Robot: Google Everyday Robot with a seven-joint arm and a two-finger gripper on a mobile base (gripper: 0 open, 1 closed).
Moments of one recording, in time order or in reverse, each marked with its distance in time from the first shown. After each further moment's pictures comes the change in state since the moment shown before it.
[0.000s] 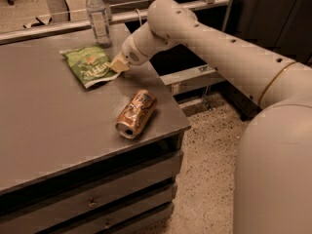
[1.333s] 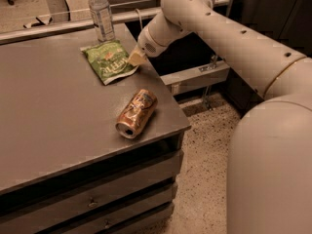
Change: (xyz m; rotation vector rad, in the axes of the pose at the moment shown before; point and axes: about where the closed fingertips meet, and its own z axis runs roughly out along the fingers) arm 0.033 -0.043 -0.041 0.046 0.122 -0.037
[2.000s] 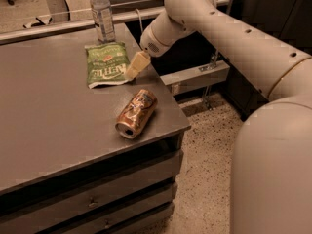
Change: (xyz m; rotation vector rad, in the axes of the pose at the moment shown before) arm 0.005 0.002 -0.009 -0.007 0.008 -0.007
